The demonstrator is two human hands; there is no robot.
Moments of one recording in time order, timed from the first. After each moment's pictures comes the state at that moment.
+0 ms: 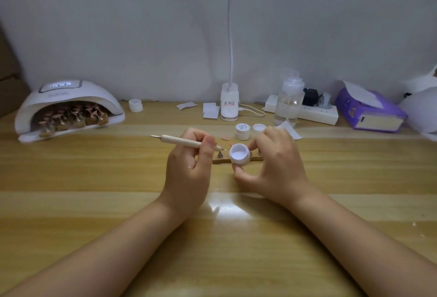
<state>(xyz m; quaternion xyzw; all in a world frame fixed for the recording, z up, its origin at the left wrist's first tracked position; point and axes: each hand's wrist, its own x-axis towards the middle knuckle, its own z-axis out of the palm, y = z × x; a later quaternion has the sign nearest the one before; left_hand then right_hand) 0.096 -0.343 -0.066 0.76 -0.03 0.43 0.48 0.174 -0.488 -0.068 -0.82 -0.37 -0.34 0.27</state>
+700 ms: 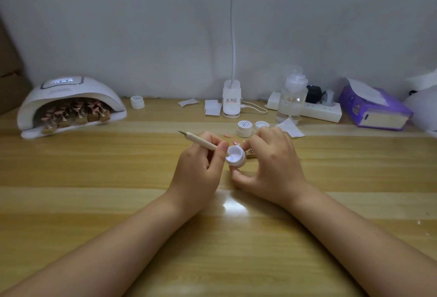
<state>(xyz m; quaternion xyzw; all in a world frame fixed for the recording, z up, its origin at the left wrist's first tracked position) 0.098 -0.343 -0.069 0.82 -0.04 0.36 0.44 0.171 -0.483 -0.072 -0.83 -0.38 -0.33 0.23</state>
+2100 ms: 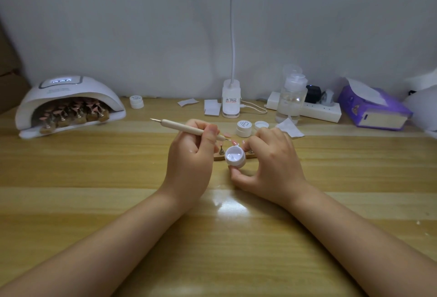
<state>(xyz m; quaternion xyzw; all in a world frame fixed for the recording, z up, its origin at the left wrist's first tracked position) 0.097 -0.347 -0.051 0.75 0.02 0.37 0.54 0.172 -0.483 -0.072 -0.84 -0.37 -0.33 0.23</state>
